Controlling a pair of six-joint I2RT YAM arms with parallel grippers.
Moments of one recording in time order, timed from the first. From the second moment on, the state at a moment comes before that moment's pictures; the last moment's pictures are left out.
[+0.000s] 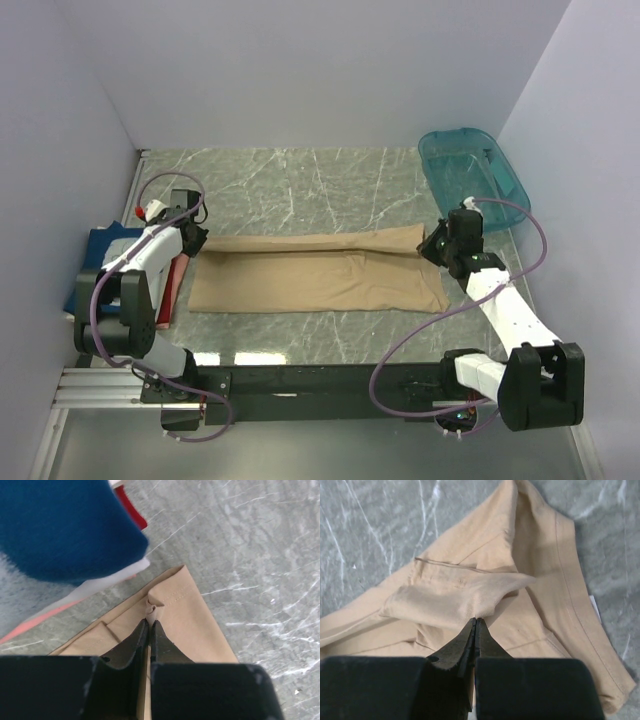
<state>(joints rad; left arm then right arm) -0.03 1.50 0.94 -0.46 -0.36 -1.04 0.06 1.11 0.69 -0.29 -0.03 0.63</state>
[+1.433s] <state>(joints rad) -0.02 1.44 0.79 -0.31 -0.39 -1.04 0.06 1.05 0.45 -0.17 -0.16 0.65</state>
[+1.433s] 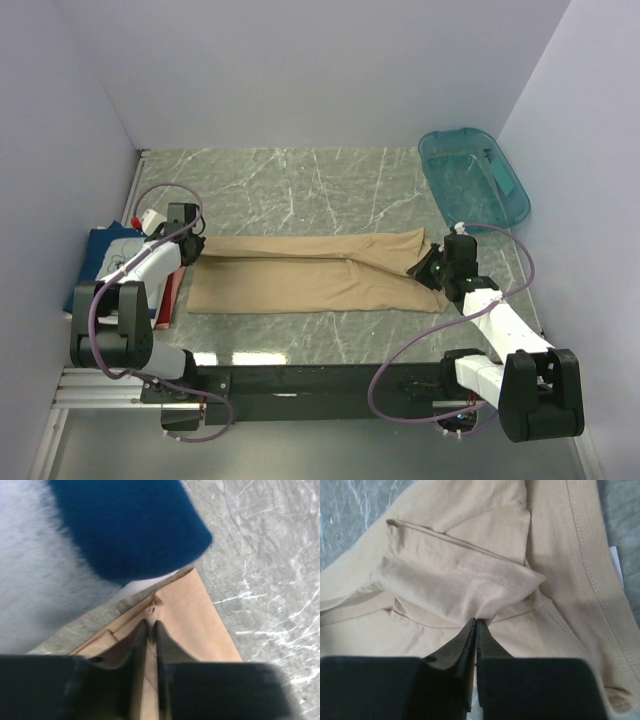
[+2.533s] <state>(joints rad) -0.35 1.57 0.89 -0.32 -0.35 -1.06 0.32 1.51 0.93 -0.25 0.02 0.56</state>
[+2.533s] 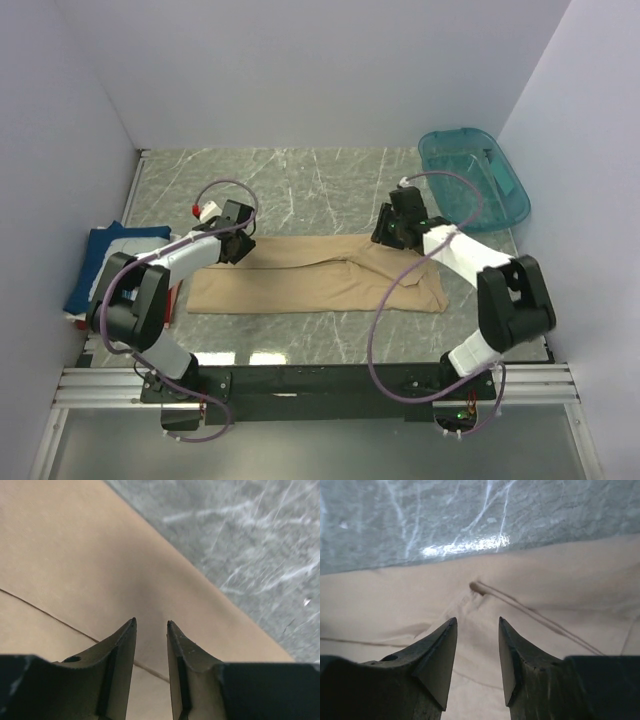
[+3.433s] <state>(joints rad) -0.40 1.60 0.90 -0.32 -0.34 -1.03 0.47 1.80 1.13 -0.32 0.29 0.54</state>
